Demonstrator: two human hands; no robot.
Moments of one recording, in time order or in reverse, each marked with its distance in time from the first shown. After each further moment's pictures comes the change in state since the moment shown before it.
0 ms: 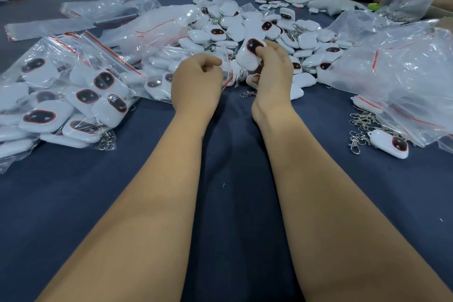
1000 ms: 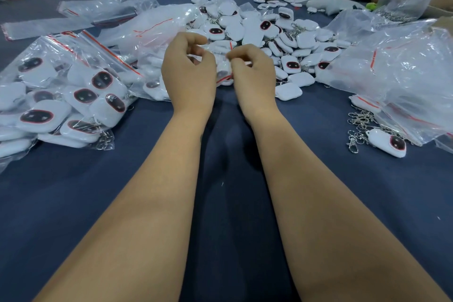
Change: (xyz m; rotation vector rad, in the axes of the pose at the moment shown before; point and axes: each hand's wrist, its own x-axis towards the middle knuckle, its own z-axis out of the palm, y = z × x) left_hand -0.007 0.011 -0.003 -0.205 0.235 0.188; right_hand -0.009 0.009 0.006 -0.580 -0.154 -0.277
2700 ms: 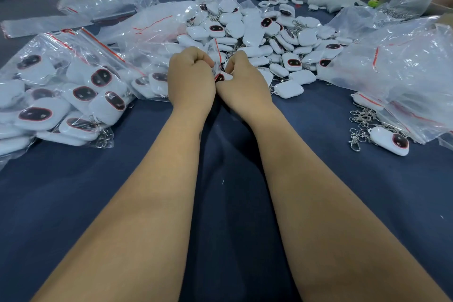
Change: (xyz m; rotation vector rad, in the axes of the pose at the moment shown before) left_hand 0.005 -0.010 0.003 0.118 -0.141 -0.233; right_hand -0.003 0.009 0.000 -0.452 -0.275 -0.018
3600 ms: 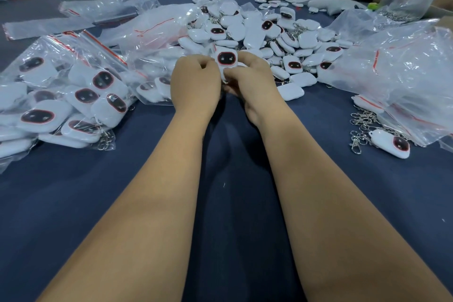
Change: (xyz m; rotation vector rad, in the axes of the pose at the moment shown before) left_hand -0.005 0.003 -0.001 0.188 -0.052 0.100; right_hand 0.007 -0.007 -0.006 0.866 -0.015 0.197
